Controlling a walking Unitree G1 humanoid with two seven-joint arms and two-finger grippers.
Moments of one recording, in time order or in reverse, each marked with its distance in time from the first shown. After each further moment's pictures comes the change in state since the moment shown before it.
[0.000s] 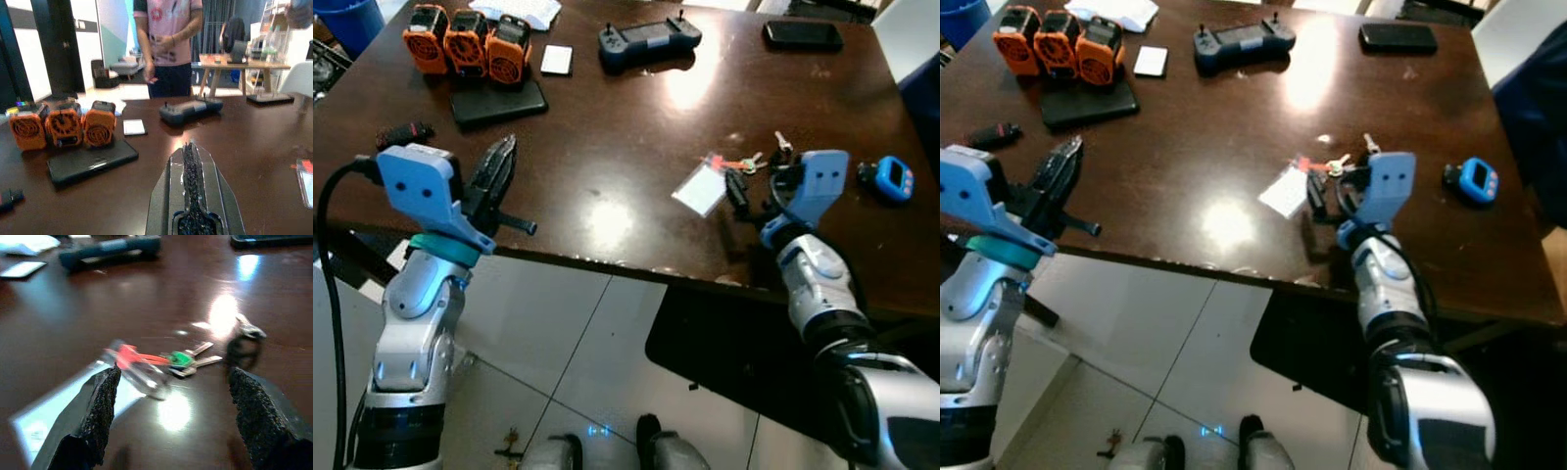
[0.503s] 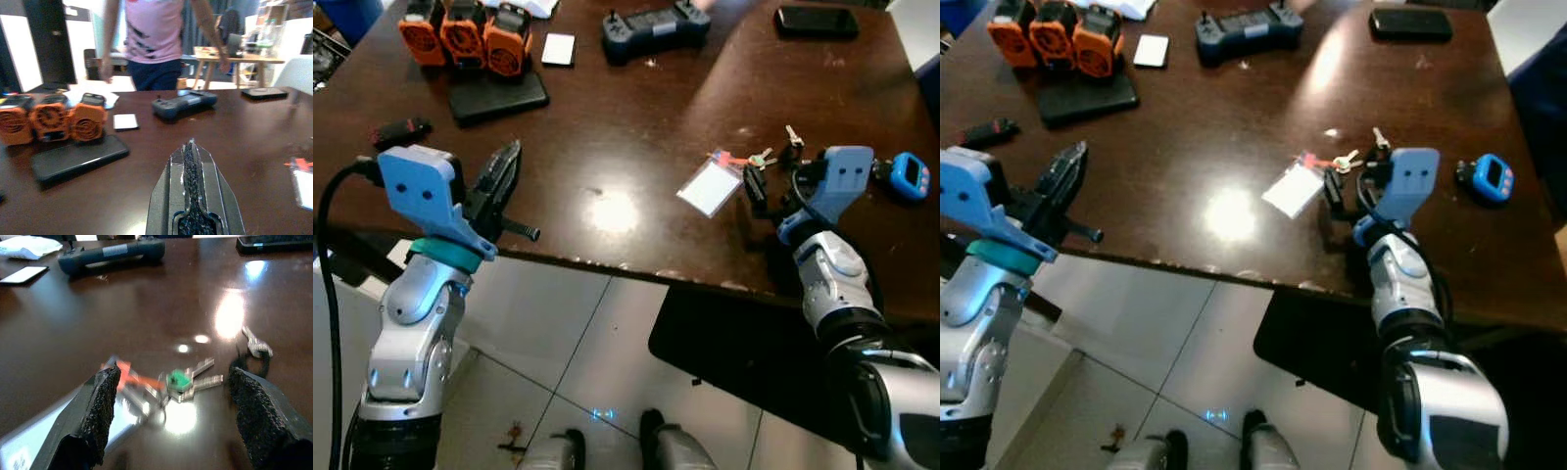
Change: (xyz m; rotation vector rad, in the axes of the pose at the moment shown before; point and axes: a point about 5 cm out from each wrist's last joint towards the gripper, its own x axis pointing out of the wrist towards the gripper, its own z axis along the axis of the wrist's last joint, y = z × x) left arm 0.000 -0.009 0.005 -0.026 0.015 -0.039; right arm 0.002 -0.002 0.007 0.009 -0.024 0.039
